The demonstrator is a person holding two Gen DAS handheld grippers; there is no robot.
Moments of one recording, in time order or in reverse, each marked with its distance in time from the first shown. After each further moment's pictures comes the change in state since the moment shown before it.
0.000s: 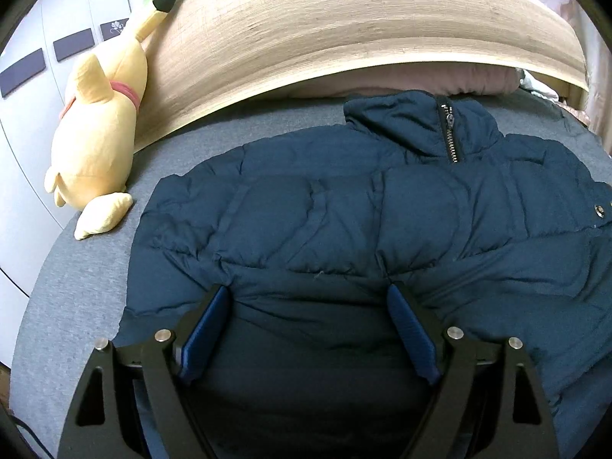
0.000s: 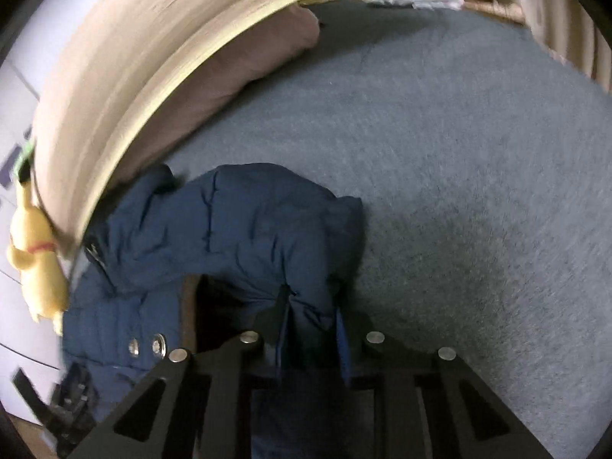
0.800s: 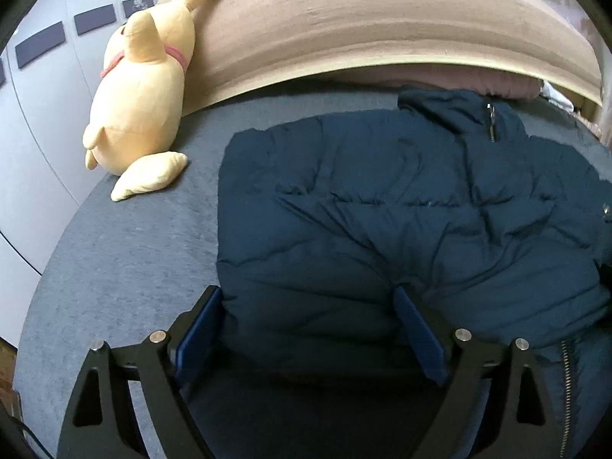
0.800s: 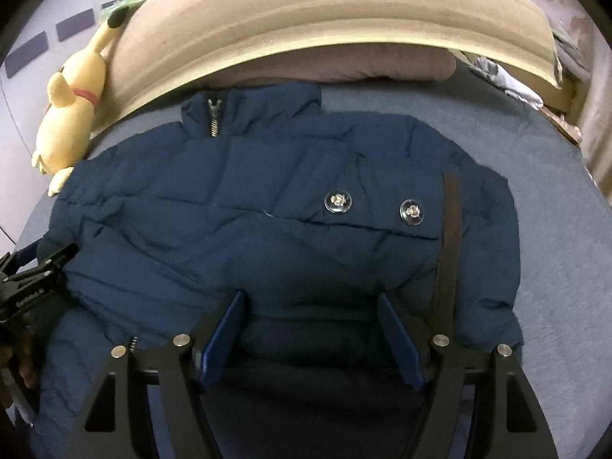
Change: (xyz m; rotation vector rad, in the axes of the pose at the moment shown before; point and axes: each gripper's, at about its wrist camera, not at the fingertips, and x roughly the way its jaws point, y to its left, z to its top) left arm -0.010 0.059 -0.022 -0.055 0.054 0.021; right arm -0.019 0.120 -0.107 -0.402 -0.047 -0.048
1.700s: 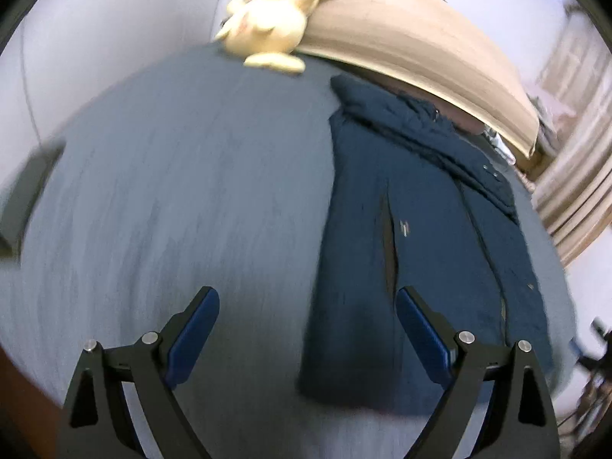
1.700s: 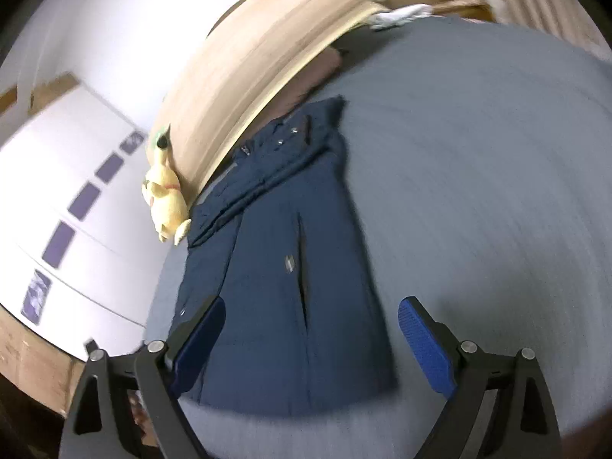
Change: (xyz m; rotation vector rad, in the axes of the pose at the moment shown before) left arm -0.210 0.170 -0.252 -0.355 0.075 -0.342; right arm -0.280 -0.136 -0.282 0.524 -0.127 0.392
